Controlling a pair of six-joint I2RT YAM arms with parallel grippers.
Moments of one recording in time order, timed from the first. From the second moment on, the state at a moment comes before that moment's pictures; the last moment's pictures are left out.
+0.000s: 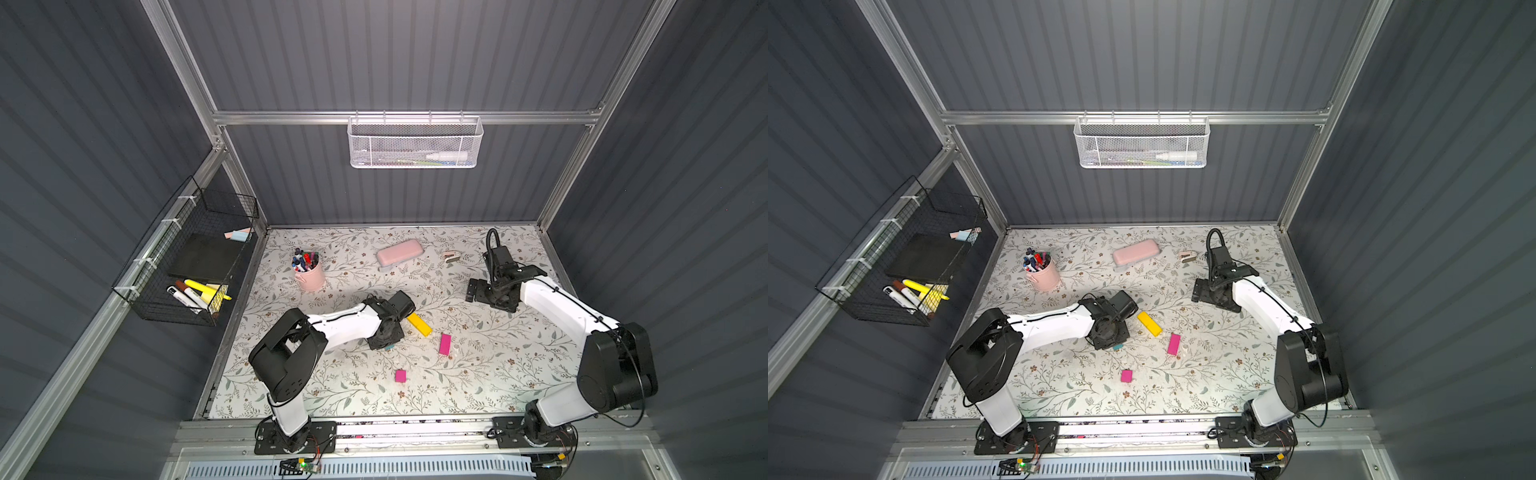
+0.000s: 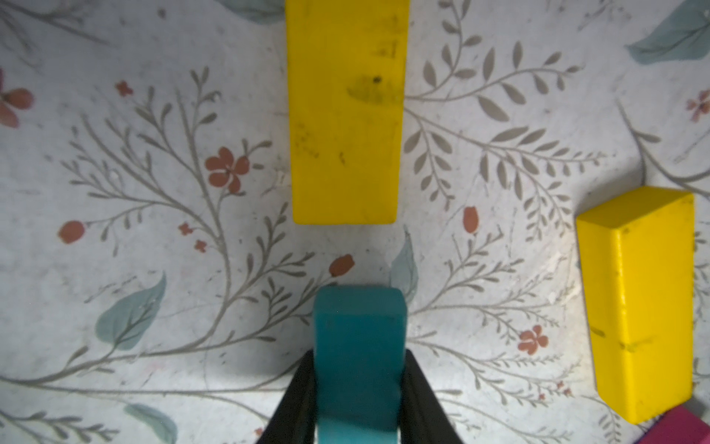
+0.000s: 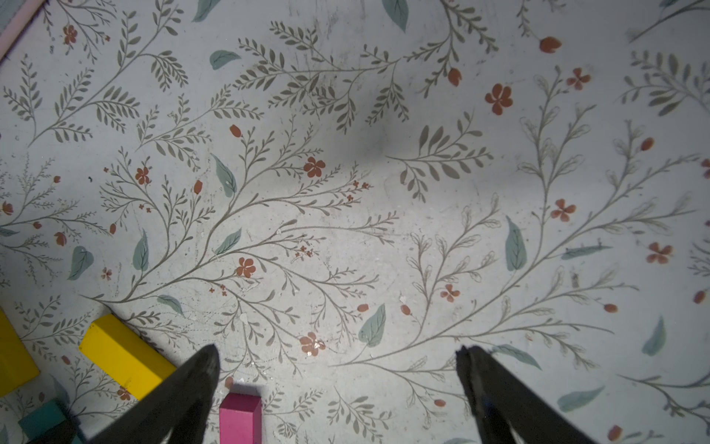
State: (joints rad) left arm -0.79 1.76 1.06 -0.64 -0.13 -1.13; right arm 0.31 1.53 1.11 -0.76 0.07 0.49
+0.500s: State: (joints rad) left arm -0.76 1.76 1.06 -0.64 -0.15 -1.12; right arm 0.31 1.54 1.11 -0.75 0.07 0.49
